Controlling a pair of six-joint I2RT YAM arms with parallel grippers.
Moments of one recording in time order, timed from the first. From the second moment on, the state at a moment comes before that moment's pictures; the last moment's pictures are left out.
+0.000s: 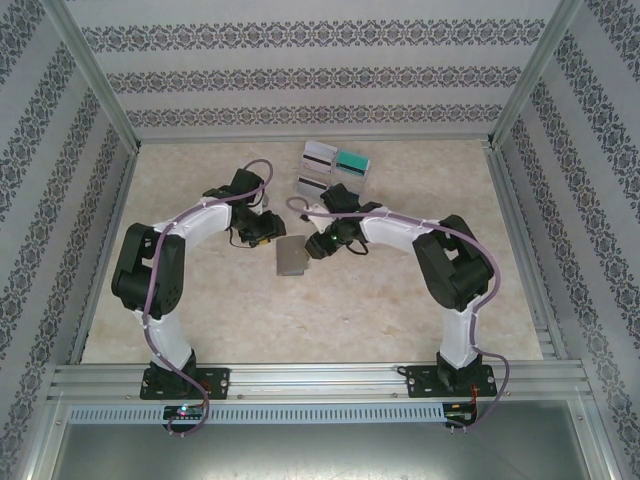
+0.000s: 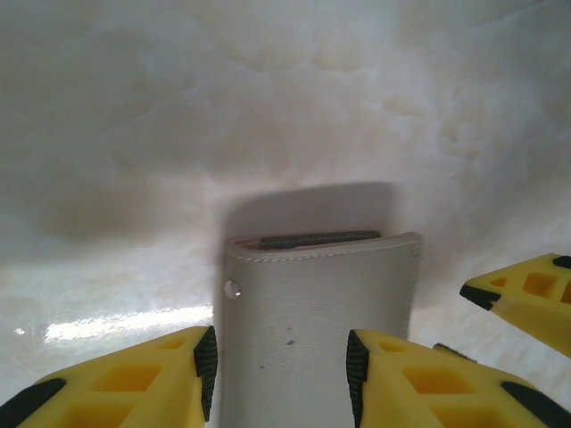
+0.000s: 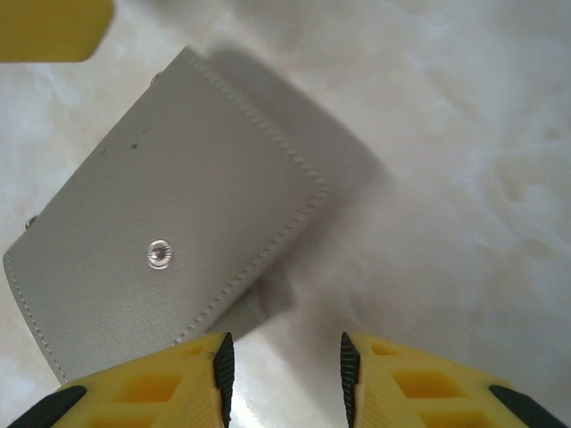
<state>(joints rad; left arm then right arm) -0.29 1.83 1.24 -0.62 0.35 -0.58 0.62 1.97 1.29 -0.41 -0.33 -0.12</state>
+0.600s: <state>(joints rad) -0.29 1.87 1.17 -0.58 0.40 -0.59 0.66 2.01 1.33 -0.48 -0.32 -0.26</state>
